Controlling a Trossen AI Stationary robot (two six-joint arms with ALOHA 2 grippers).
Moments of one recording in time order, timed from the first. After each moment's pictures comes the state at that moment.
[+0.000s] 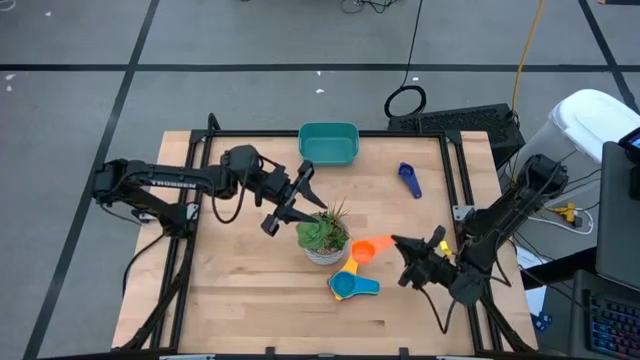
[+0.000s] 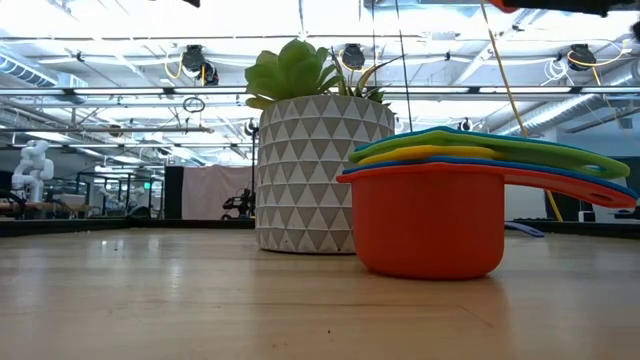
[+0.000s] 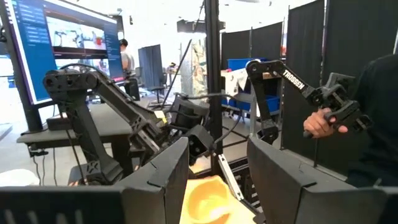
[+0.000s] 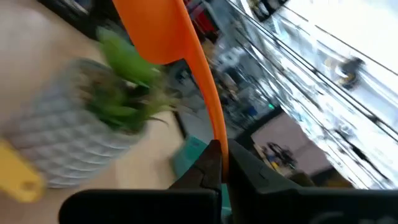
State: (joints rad) left arm 0.09 1.39 1.02 0.53 0.64 -0.01; right arm 0.90 1.27 0.54 0.48 1.50 -0.58
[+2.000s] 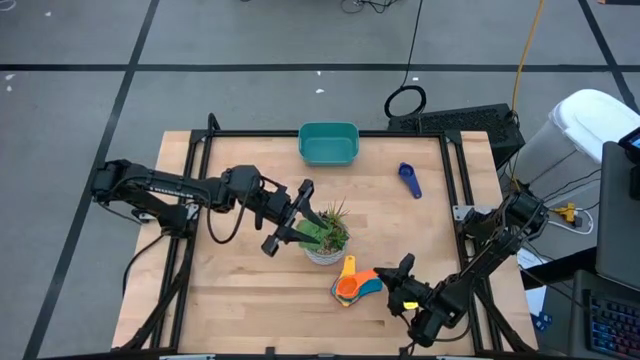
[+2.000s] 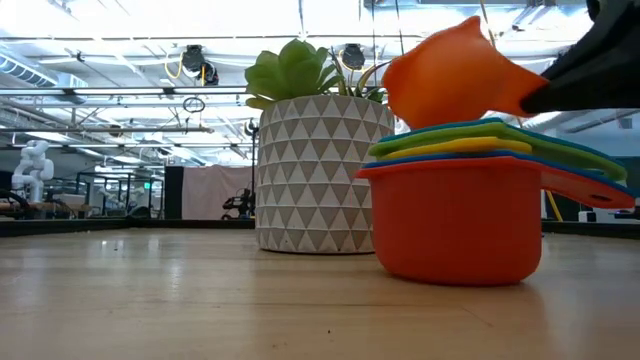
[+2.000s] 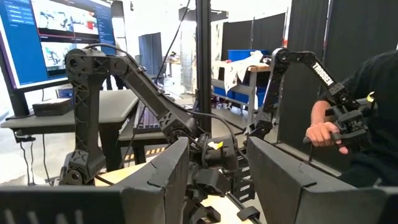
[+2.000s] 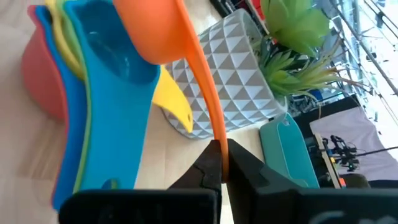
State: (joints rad) left arm -0.06 1.39 1.02 0.47 0.49 0.00; right arm 0.90 1.71 0.90 -0.50 1.19 0.31
